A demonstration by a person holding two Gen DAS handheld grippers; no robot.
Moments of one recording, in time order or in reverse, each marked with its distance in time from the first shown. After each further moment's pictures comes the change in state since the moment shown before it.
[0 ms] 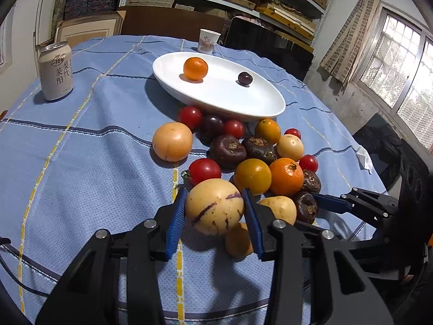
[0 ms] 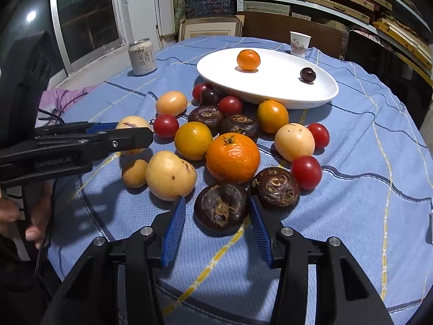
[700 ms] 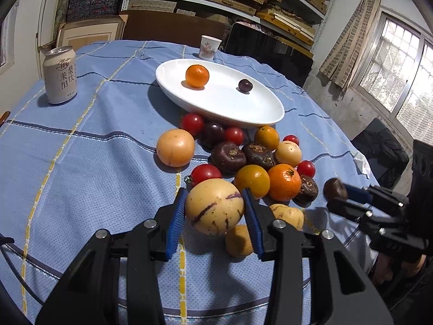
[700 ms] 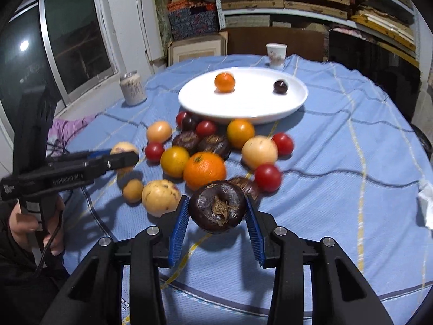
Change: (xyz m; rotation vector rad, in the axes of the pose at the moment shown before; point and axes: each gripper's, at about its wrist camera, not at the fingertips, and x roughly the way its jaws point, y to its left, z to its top) left arm -0.011 0.002 0.002 -0.006 -0.028 0.002; right arm -0.044 -0.036 -0.002 0.114 -0.117 0.017
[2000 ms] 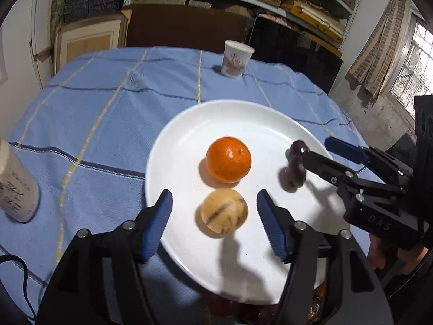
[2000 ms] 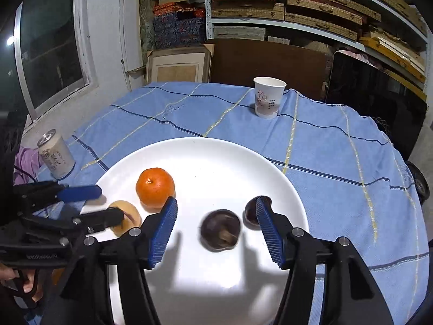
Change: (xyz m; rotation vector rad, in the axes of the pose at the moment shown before) left arm 0.130 0.029 0.173 -0.012 0.052 0.106; right arm 0.157 -0.065 0.193 -0.061 -0.033 -0.093
